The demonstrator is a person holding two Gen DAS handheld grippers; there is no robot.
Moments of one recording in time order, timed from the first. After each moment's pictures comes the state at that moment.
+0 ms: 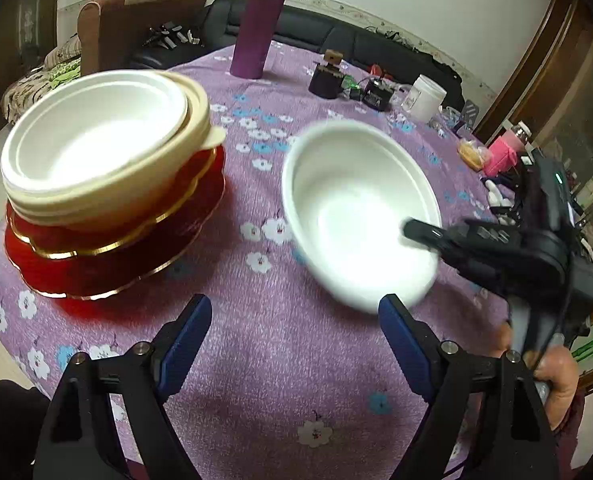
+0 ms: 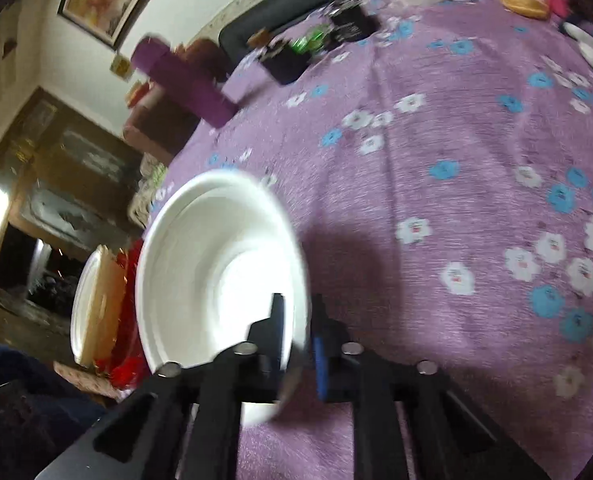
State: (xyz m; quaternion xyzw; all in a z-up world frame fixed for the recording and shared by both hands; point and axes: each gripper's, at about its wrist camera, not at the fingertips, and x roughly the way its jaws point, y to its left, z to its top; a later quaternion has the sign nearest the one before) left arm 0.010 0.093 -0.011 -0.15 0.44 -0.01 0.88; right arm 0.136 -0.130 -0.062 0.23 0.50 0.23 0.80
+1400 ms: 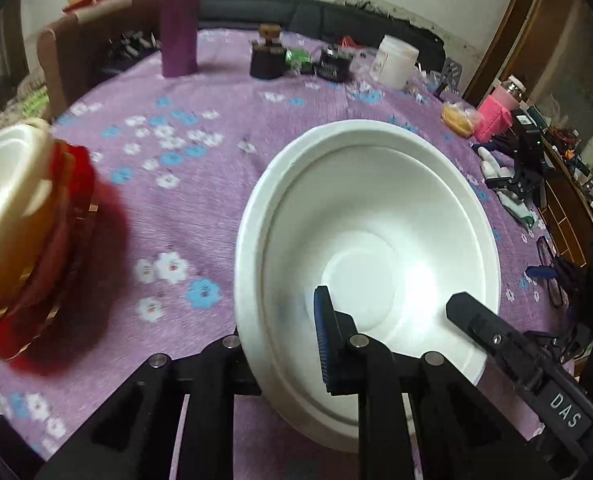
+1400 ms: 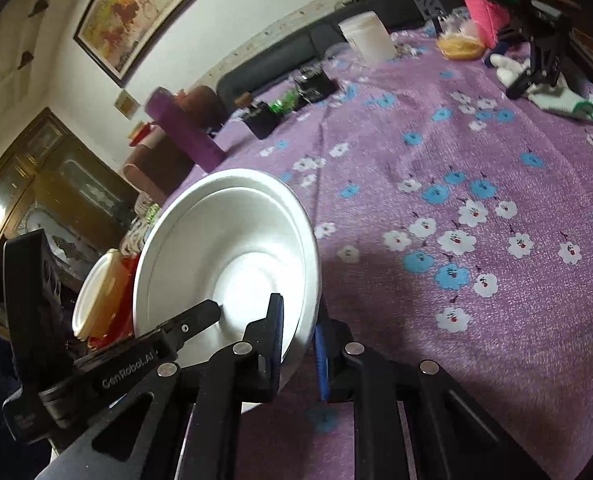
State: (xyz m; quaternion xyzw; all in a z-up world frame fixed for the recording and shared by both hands) left arm 0.066 0.012 -0.019 -0.09 0.47 -0.03 0.88; right arm 0.062 -0.187 -0.038 0.22 0.41 0.19 0.86
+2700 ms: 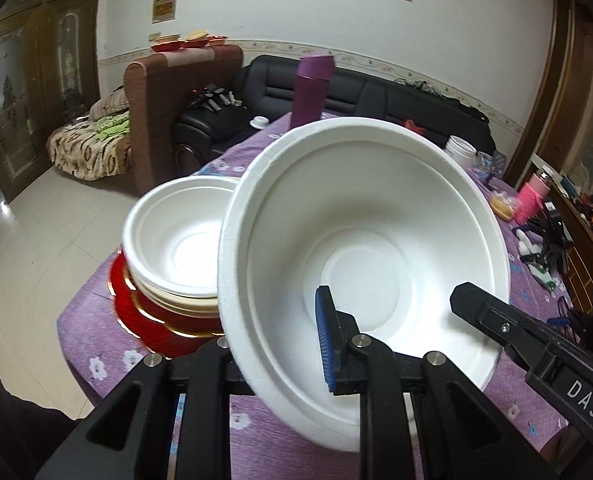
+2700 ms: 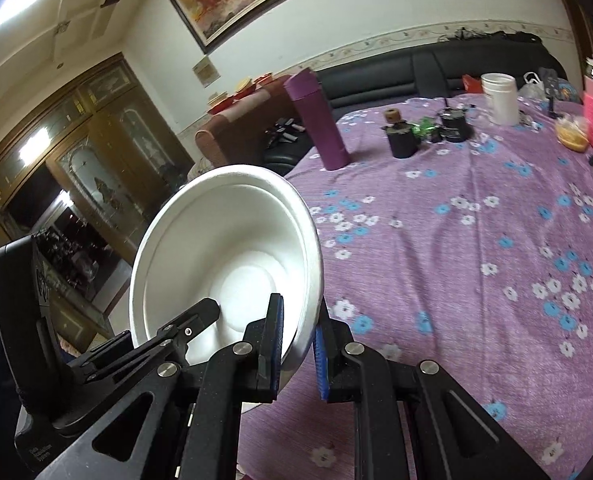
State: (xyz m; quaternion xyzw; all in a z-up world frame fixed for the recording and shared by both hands) left arm -0.012 0.136 0.047 -0.10 0.36 0.08 0.92; right arm 0.037 -0.046 0.038 0.13 0.37 0.30 0.87
